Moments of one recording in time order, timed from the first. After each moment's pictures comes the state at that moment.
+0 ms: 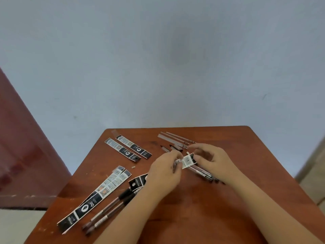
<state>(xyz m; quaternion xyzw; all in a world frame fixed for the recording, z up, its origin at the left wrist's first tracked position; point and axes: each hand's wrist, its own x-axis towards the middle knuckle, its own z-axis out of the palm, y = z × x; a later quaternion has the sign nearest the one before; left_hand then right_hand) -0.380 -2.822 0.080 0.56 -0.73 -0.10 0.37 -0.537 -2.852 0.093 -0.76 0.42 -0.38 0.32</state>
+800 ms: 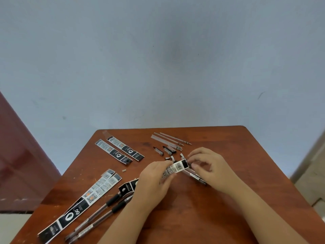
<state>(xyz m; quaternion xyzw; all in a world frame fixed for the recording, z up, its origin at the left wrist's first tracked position) -0.373 -2.828 0.044 0.51 -0.76 0.00 0.41 -0.549 -2.857 0.075 -0.79 0.42 -0.38 0.24</state>
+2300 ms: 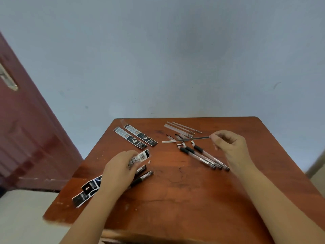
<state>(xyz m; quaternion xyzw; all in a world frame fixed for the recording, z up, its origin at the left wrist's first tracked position) -0.301 -2.779 0.077 0.72 -0.64 0.01 0.27 -0.552 -2.852 0.082 -0.58 0.41 -0.57 0.42</state>
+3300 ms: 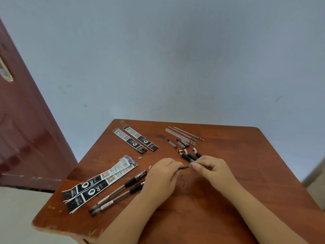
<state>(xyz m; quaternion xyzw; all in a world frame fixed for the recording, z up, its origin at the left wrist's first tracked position) -0.358 -2.804 0.049 0.51 -0.78 -0.02 0.36 -0.525 -2.841 0.064 -0.76 0.41 -0.38 0.32</state>
